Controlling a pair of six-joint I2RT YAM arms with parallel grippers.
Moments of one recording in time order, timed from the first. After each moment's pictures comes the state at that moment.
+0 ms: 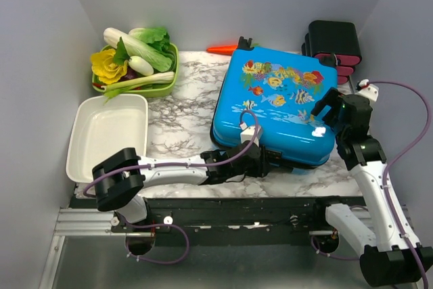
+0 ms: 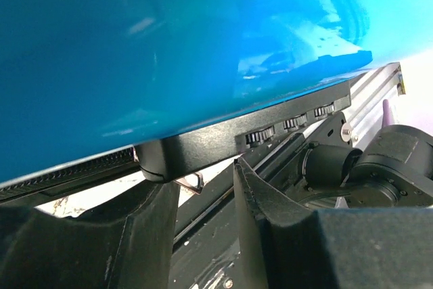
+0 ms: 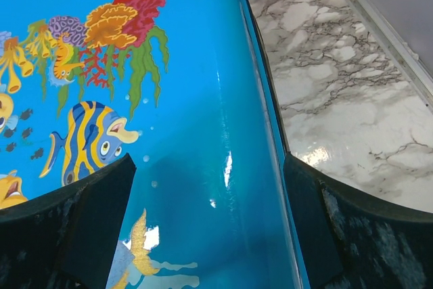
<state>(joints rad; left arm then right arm) -1.22 1.57 0.94 0.06 -0.18 -0.90 0.09 0.85 0.88 -0.45 0.34 0.43</state>
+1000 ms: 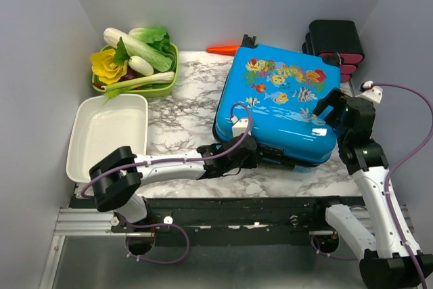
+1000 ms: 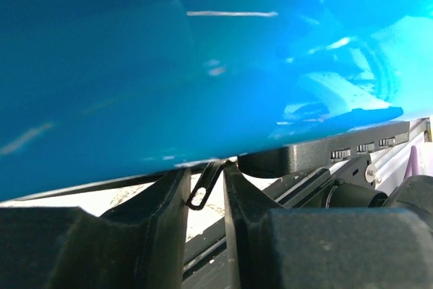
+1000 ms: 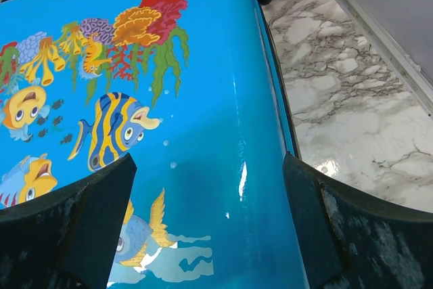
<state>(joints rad) -1.16 1.55 0.96 -0.02 -0.26 -0.94 0.09 0.80 0.87 -0.43 0.34 0.43</state>
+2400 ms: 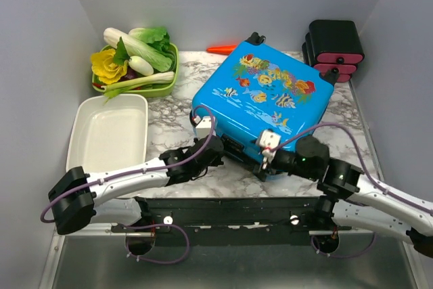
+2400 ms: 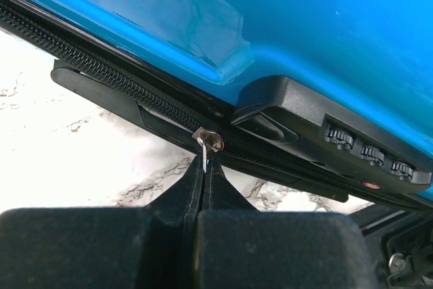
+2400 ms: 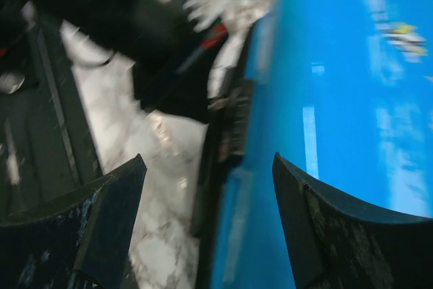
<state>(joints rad) -1.09 1.21 0.74 -0.24 -0.49 -0.83 0.93 0.71 0.74 -0.24 -0.04 -0.23</state>
